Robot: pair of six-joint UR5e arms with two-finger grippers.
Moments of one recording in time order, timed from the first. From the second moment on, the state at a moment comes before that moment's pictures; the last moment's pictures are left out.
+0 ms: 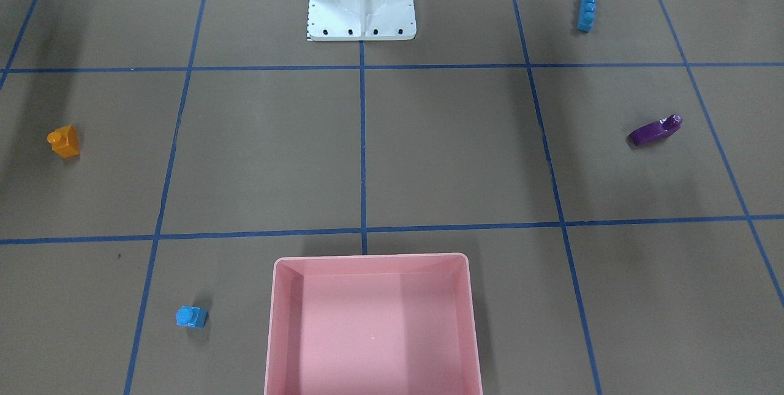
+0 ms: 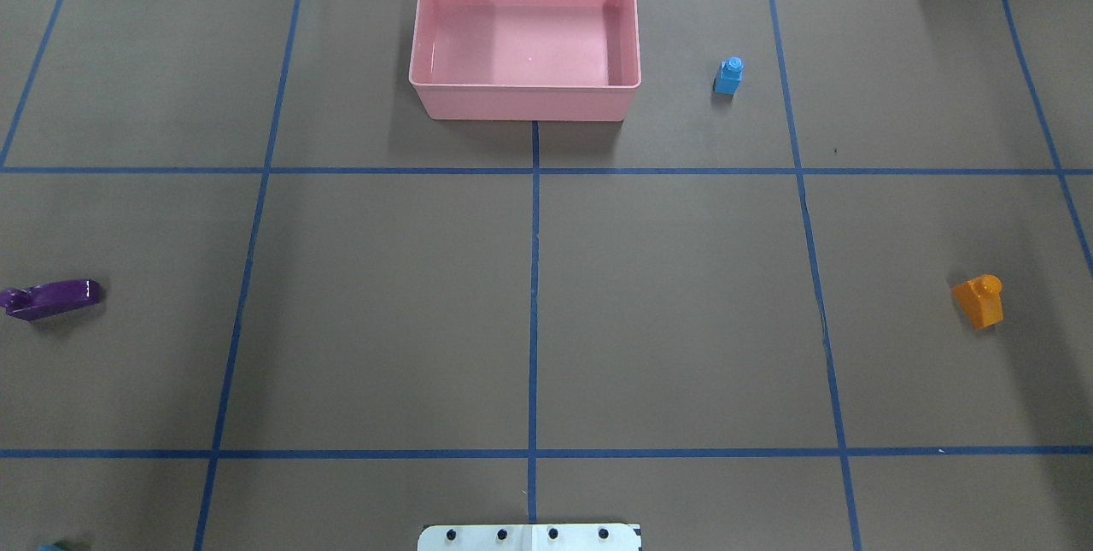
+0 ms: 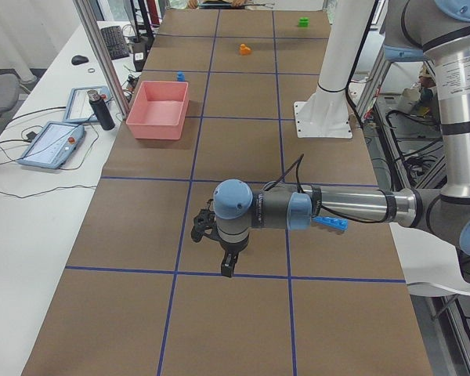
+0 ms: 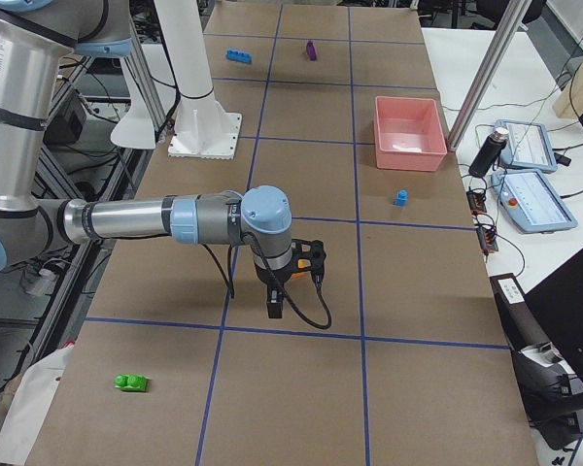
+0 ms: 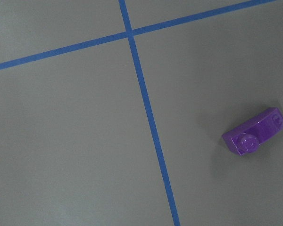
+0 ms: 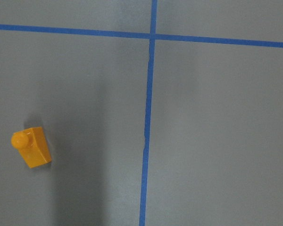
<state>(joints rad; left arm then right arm) -1.56 -1.34 -1.85 -1.55 -2.37 0.23 1.60 -1.89 2.01 -1.65 2.31 -0.03</state>
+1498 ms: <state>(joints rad) -1.56 -1.34 -1.85 -1.56 -2.37 0.23 1.02 -1.84 1.85 -0.88 2.18 0.65</state>
